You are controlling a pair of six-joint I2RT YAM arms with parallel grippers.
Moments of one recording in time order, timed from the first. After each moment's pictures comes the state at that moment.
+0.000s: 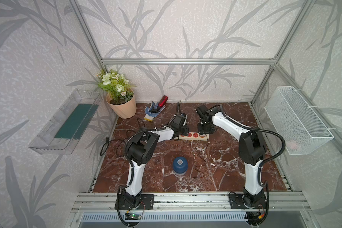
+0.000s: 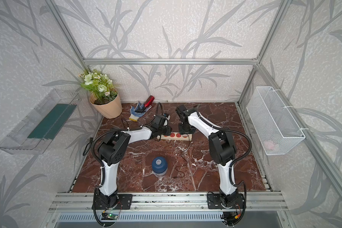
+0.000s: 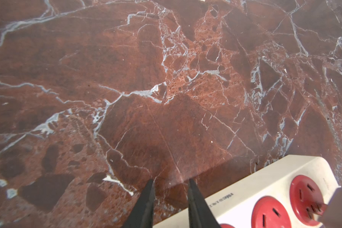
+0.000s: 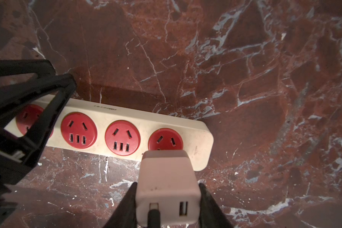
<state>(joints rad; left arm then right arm) -0.54 2.08 1.30 -0.01 0.07 -0.31 0.52 2.05 1.73 -1.05 0.05 0.42</state>
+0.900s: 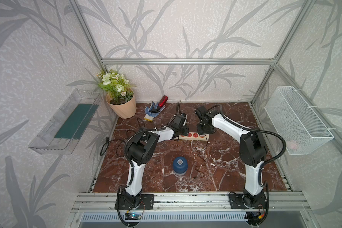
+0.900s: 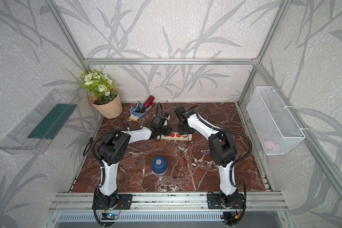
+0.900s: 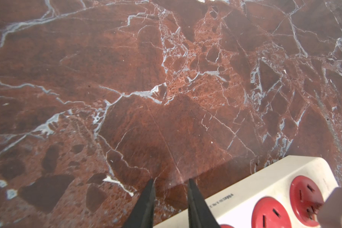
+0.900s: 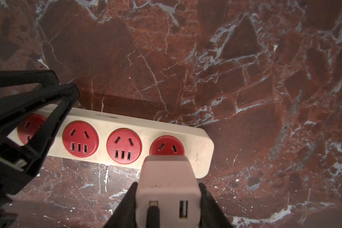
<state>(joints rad) -0.54 2.08 1.29 0.00 0.07 -0.31 0.55 2.03 1.66 -0.96 0.10 0.44</state>
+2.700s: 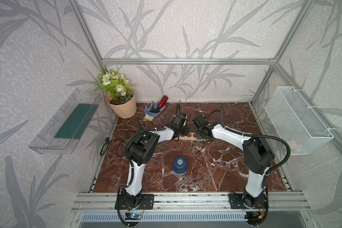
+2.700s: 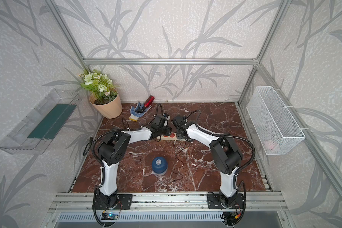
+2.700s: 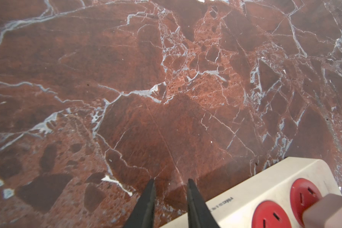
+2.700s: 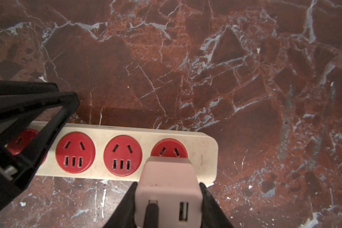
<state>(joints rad) -0.55 2.08 1.28 0.01 0.06 -0.32 0.63 1.90 1.35 -0.66 0.27 0.57</state>
